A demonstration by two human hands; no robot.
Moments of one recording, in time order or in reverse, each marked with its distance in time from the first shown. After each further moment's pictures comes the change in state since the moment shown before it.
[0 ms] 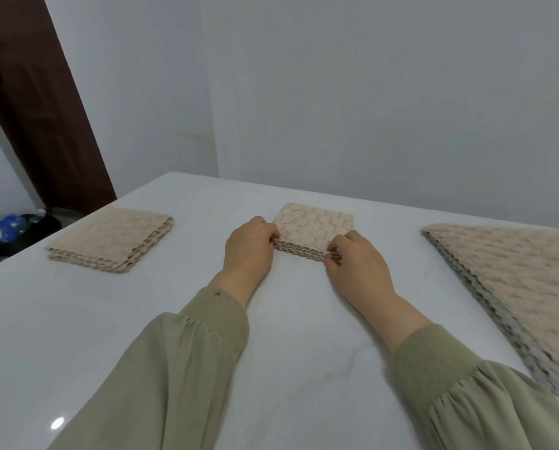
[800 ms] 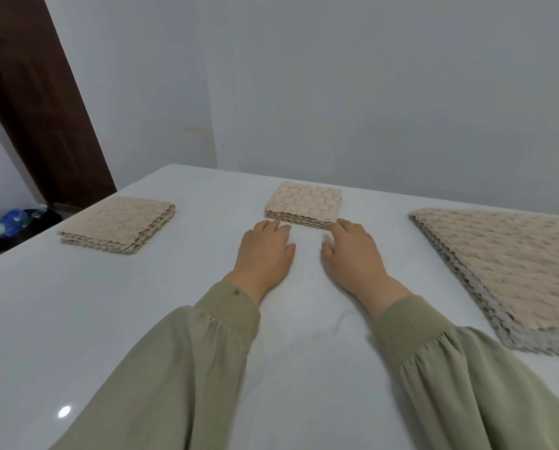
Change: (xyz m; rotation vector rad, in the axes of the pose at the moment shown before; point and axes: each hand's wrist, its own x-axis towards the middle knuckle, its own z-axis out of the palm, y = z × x) left_hand -0.045 0.041 -0.013 0.189 -0.233 0.062; right_hand -0.021 -0.003 -0.017 -0.149 -0.090 -0.039
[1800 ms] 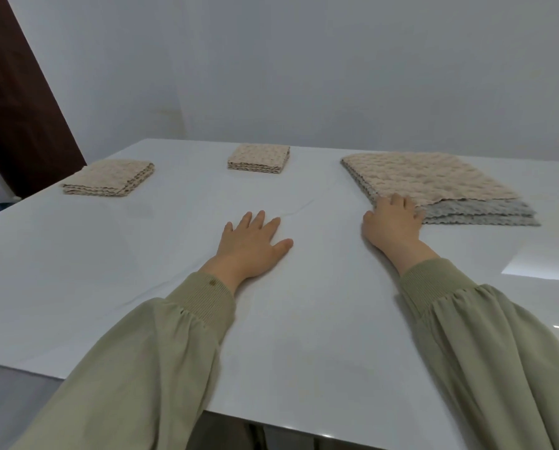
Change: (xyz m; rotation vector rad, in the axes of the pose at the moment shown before) left_hand -0.162 0.086 -0.026 0.071 -0.320 0.030; right_hand -0.157 0.082 -0.093 -0.165 -0.122 0.504
